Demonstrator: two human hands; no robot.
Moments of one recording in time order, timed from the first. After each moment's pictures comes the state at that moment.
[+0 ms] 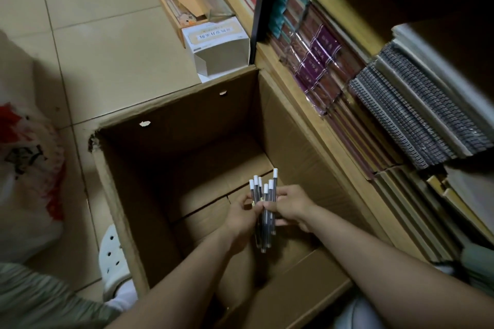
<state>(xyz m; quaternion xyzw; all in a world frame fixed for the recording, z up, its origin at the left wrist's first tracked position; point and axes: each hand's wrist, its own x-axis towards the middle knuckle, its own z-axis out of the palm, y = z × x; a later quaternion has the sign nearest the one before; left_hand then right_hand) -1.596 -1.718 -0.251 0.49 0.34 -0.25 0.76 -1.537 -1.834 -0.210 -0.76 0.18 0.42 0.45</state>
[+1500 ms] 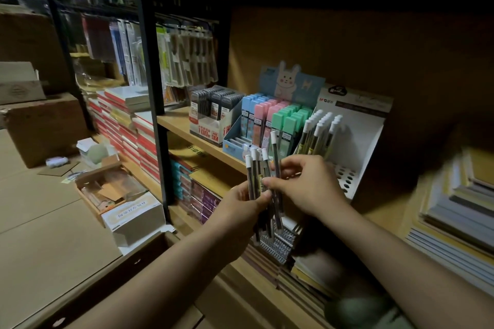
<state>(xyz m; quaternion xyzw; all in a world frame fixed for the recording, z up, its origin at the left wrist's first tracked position) -1.523 -1.819 0.104 0.59 -0.07 -0.21 0.78 -1.527 -1.962 0.140 -0.90 0.04 -0.18 0.39</state>
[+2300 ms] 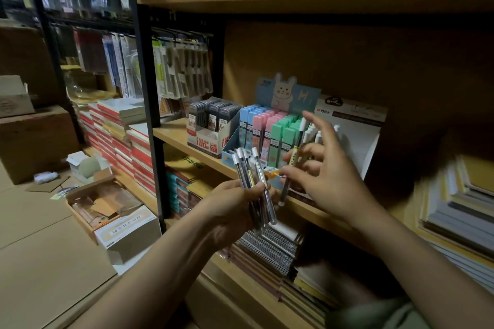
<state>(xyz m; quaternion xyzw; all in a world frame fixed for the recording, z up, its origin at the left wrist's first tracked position) -1.510 -1.800 0.146 0.49 -0.04 -0.32 0.81 -1.542 -1.967 0.173 -0.81 -0.09 -0.23 0.53</state>
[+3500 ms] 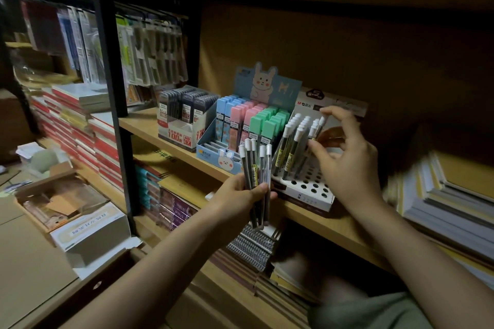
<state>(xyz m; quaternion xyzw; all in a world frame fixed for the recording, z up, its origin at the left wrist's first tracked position) -1.489 -1.841 0.119 0.56 -0.11 -0.29 0.77 -1.528 -2.030 0.163 -0.84 -0.03 -0.44 0.31</state>
